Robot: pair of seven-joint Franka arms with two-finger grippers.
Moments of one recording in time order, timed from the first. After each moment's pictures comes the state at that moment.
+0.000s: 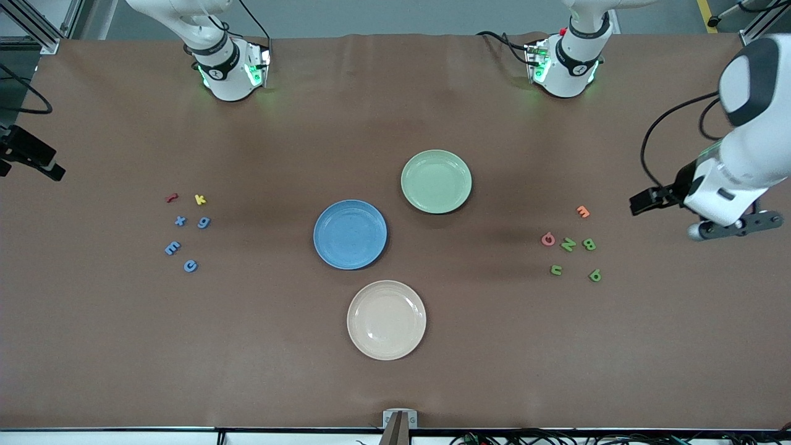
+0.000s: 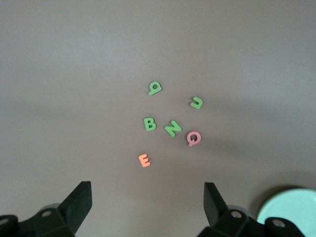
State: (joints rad) left arm 0.06 0.12 -0.14 -1.80 0.03 1.85 -0.28; right arm -0.01 0.01 -0.06 -1.52 0.02 1.62 0.05
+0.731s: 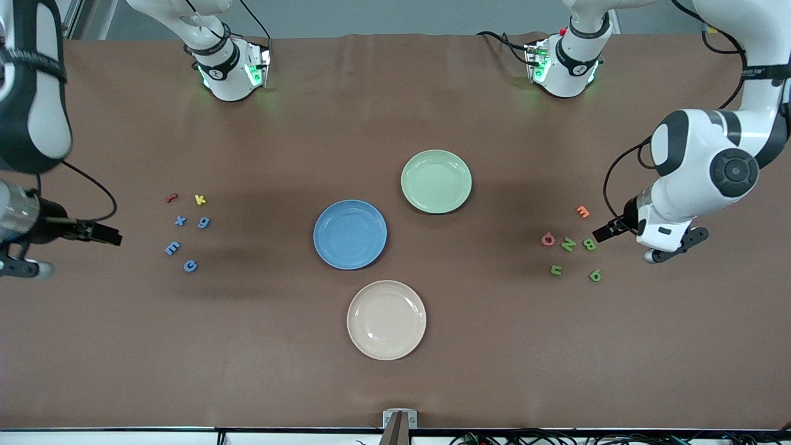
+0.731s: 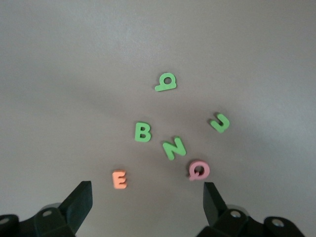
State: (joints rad) left arm 0.07 0.23 -0.14 -2.04 0.03 2.20 -0.59; right arm -0.04 0.34 -0.07 -1.55 0.00 1.79 0.00
